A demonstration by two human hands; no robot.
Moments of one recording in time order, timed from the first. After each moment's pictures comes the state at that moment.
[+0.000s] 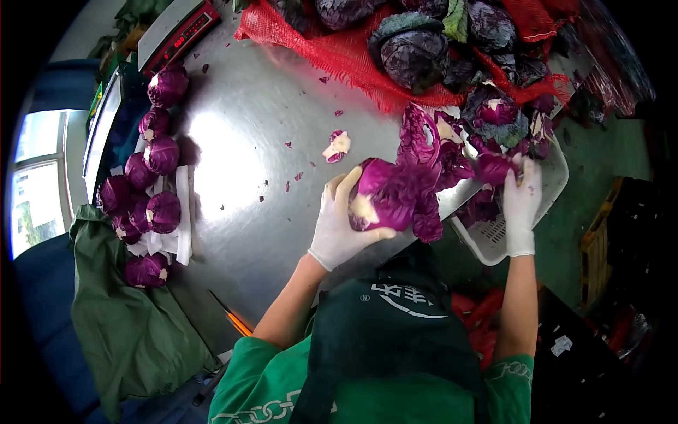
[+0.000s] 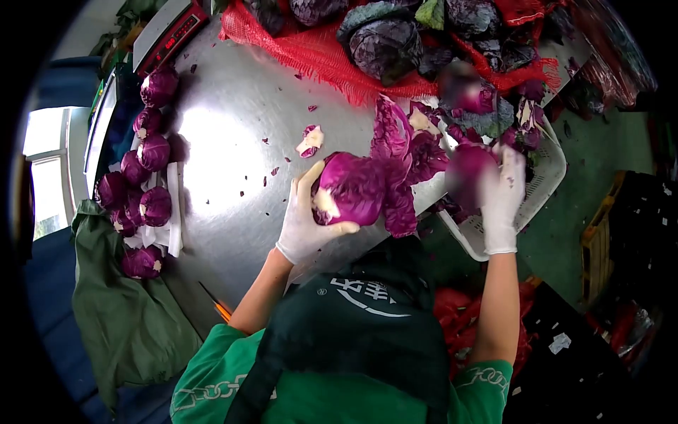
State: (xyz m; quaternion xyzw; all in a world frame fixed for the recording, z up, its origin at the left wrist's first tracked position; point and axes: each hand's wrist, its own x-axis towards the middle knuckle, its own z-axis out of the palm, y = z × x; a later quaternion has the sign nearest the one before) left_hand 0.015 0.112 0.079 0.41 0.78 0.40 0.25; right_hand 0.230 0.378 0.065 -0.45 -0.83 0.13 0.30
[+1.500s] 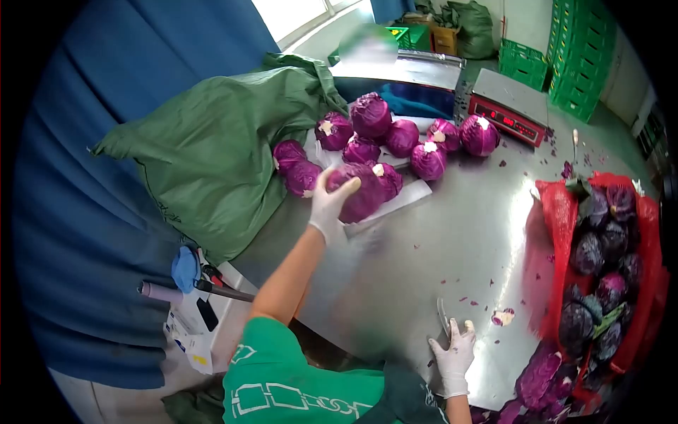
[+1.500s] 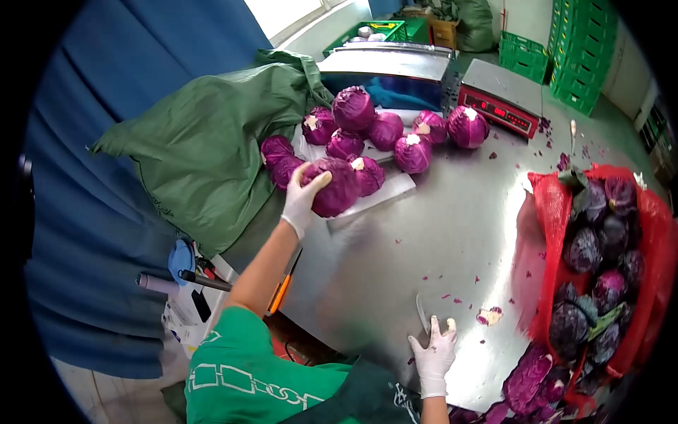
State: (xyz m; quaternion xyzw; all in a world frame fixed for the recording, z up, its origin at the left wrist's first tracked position) left_hand -0.164 -0.184 0.134 -0.14 0.66 0.72 -0.18; right_hand 0.062 0.159 0.032 -0.04 -0.97 0.24 -0.09
